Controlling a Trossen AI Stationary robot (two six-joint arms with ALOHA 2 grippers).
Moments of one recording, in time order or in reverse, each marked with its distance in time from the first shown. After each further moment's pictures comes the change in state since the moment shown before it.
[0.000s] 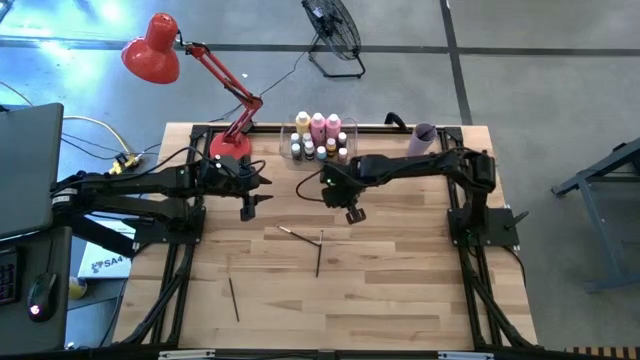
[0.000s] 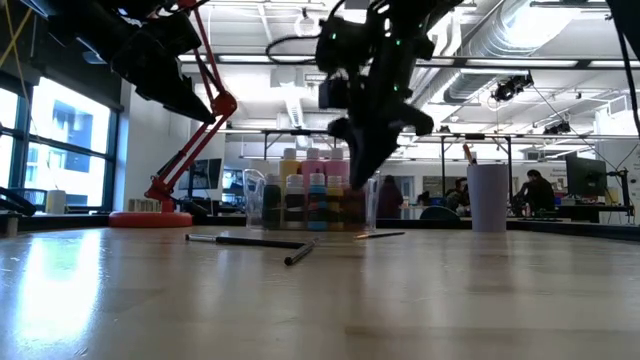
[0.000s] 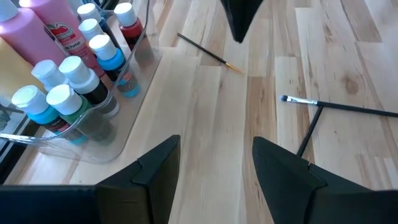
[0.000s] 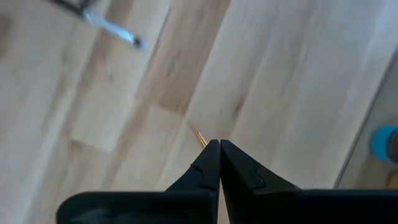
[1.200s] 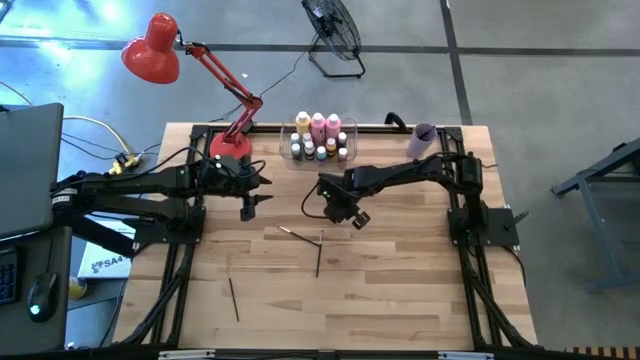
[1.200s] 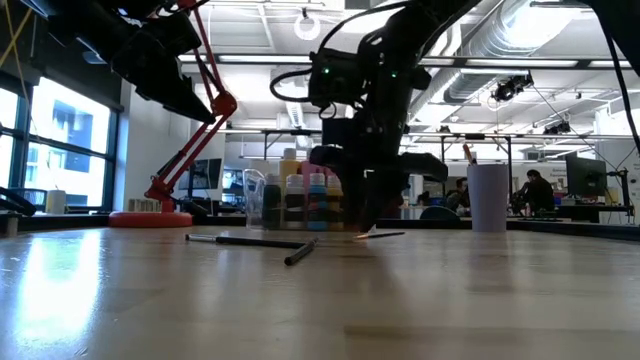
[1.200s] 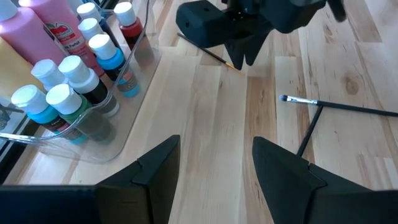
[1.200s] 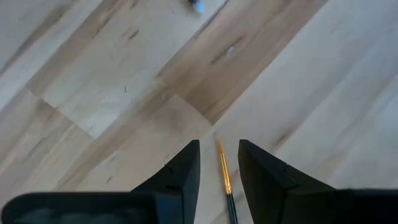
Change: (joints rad) left arm 0.000 0.000 0.000 0.000 -0.001 0.000; right arm 0.023 0.100 -0.054 0.092 0.008 -0.357
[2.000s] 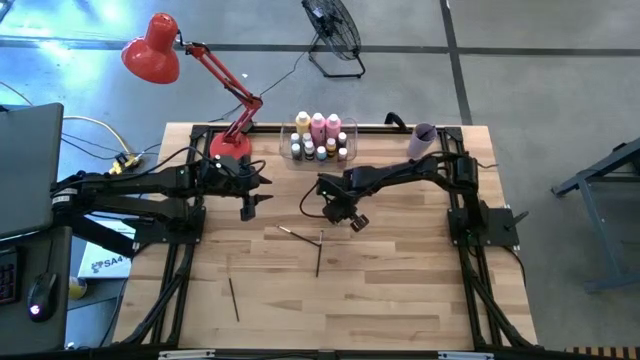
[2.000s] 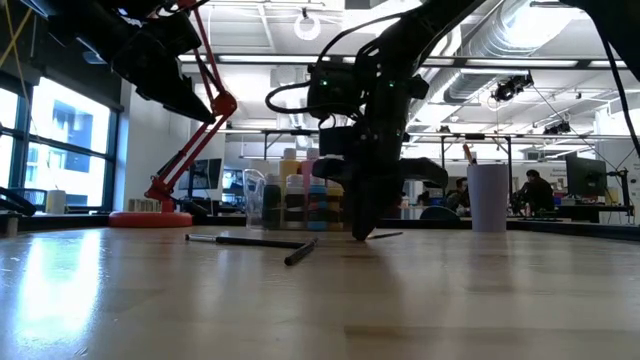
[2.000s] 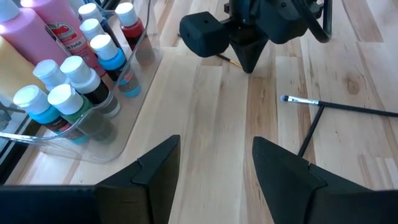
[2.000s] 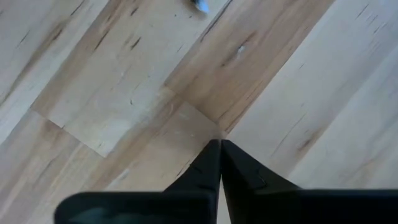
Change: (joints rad) left arm 0.000 0.000 0.000 0.000 -0.003 0.001; right arm -0.017 0.075 -0.009 -0.007 -0.032 0.069
